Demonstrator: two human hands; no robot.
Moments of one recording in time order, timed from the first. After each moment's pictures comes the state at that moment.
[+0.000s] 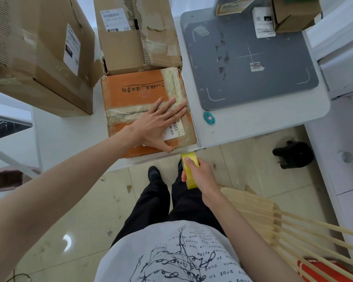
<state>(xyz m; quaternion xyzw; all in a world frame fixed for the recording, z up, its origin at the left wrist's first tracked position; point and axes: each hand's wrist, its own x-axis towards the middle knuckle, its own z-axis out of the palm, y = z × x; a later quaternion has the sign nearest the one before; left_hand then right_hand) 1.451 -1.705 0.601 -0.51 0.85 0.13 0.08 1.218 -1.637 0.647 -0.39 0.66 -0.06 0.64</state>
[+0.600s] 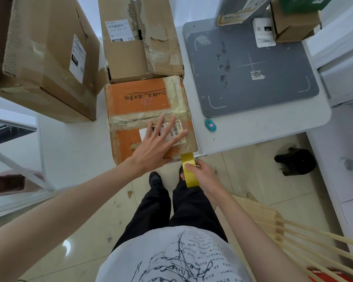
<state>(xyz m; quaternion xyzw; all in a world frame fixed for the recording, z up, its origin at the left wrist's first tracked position) 1.424 -1.653 0.601 -0.60 0.79 0.13 0.06 1.207 -1.662 0.625 -0.37 0.61 -0.03 0.70</state>
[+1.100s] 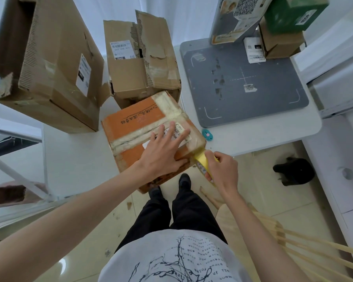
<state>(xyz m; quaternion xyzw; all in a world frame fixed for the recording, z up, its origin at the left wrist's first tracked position) 1.391 -1.672 0.661 -0.67 0.71 0.19 0.04 1.196 -1.691 0.685 -0.55 0.69 -0.15 0.44</state>
